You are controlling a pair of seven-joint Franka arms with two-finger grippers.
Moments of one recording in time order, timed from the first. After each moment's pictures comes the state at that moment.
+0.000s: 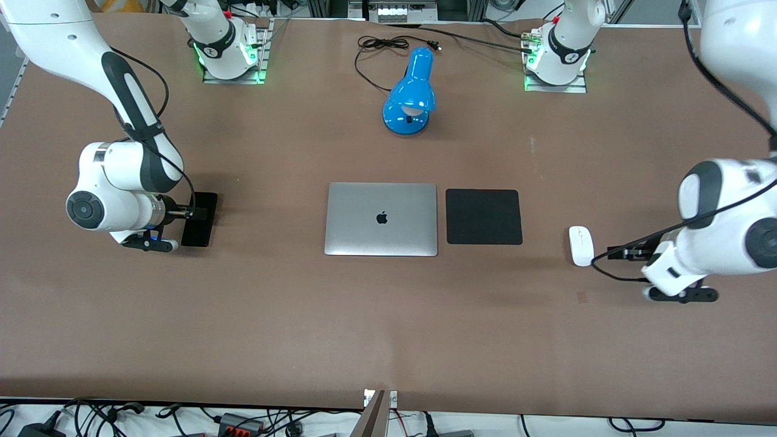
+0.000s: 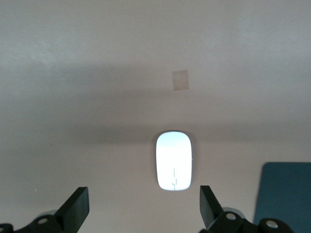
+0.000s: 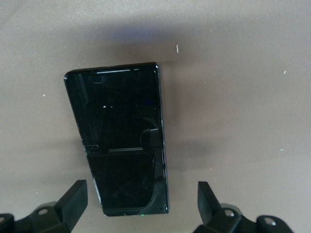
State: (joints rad) left arm 0.16 0.62 -0.17 -1.43 0.16 1.85 -0.05; right arm -0.09 0.50 0.06 -1.96 -0.06 2.14 0.15
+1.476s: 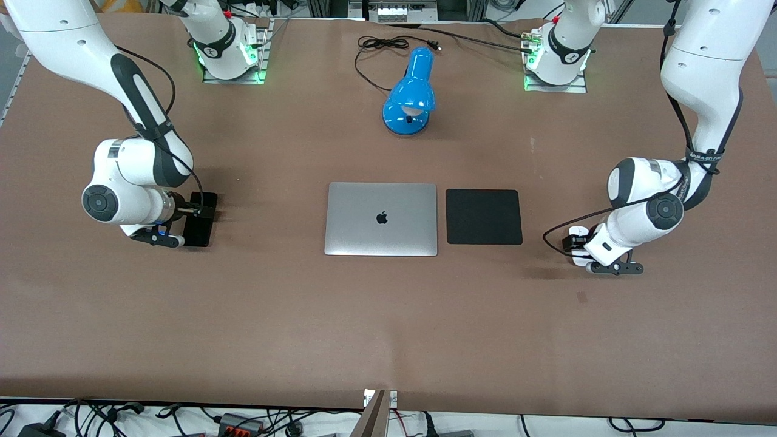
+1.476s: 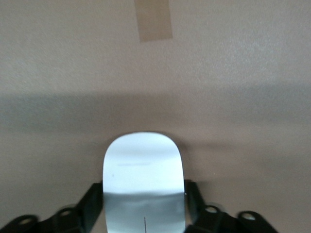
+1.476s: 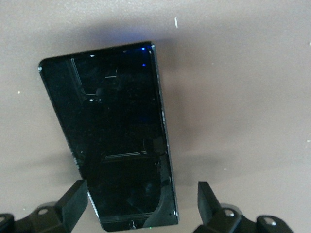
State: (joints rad) left arm 0.19 0.59 -0.19 -1.97 0.16 2.50 -0.09; right arm -0.09 0.50 0.06 -2.03 -0.06 2.22 0.23
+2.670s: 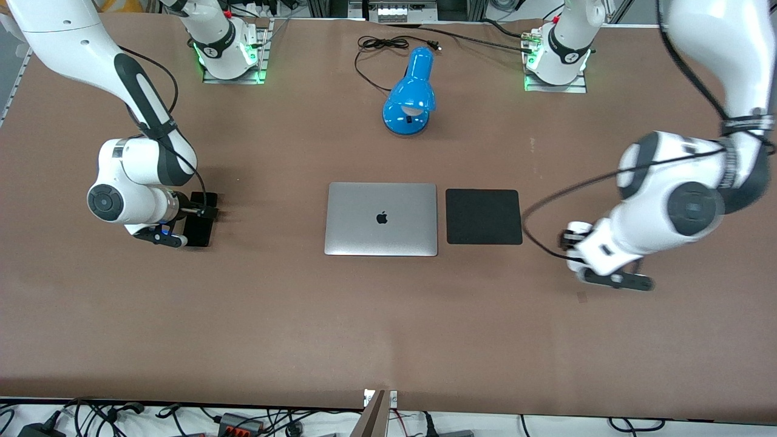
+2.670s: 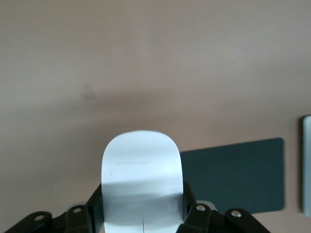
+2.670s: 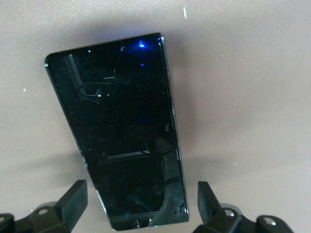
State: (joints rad) left arm 0.02 0.52 -0.31 -1.49 0.16 1.87 -0.16; right arm -0.09 0.50 0.08 -2.04 -0.06 2.23 0.25
